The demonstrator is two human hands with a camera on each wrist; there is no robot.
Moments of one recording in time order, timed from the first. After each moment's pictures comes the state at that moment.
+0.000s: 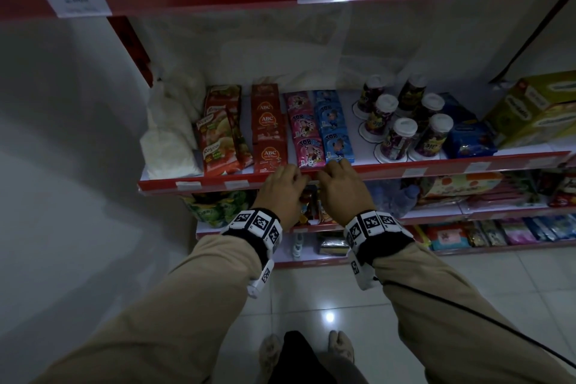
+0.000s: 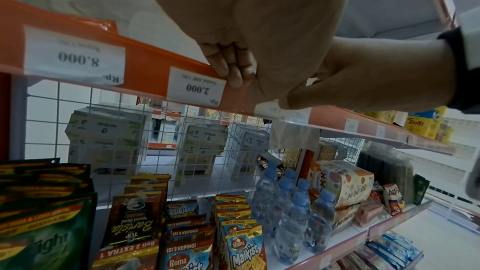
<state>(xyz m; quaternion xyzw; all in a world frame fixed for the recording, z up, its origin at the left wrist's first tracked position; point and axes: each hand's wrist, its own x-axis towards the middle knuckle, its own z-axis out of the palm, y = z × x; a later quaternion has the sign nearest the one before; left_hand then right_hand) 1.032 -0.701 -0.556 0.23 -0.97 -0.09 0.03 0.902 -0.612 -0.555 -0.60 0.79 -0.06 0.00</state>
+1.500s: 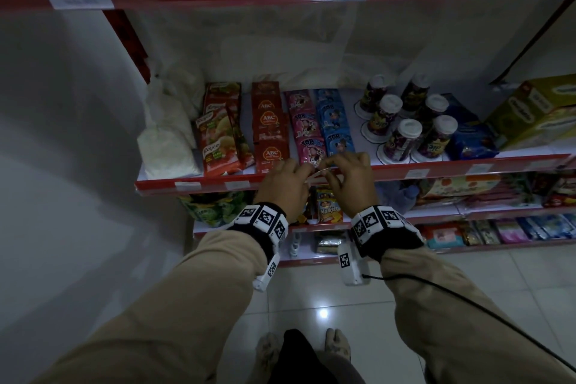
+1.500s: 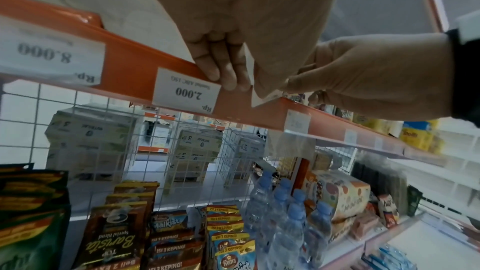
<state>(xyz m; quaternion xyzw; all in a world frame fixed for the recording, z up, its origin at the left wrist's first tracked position) 1.024 -0.708 -0.551 0.28 -0.94 -0.15 0.08 0.891 -0.618 -0.563 -0.50 0.79 -0.35 0.01</state>
